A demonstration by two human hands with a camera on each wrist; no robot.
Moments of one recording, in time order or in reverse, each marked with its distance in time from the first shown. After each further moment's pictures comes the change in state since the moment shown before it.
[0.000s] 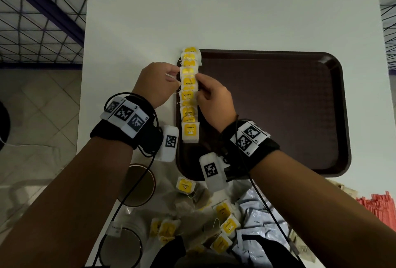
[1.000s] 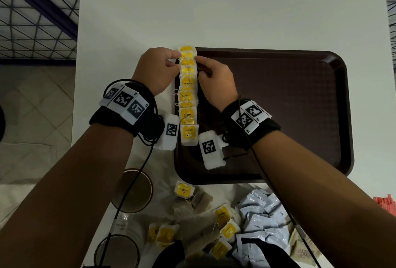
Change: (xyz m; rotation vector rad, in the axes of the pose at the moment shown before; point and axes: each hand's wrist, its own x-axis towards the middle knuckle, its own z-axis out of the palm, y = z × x) left_hand 0.028 0.003 -0.001 -0.064 0.023 0.039; right_hand 0.049 0.000 -0.005 0.012 -0.007 0.078
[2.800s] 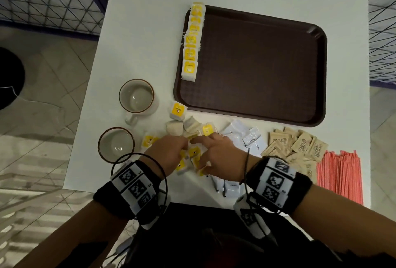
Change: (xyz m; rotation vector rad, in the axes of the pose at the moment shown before) left_hand -0.315 -0.003 0.094 0.305 -0.442 -0.087; right_hand -0.290 0.034 -0.059 -0.854 -1.001 -0.394
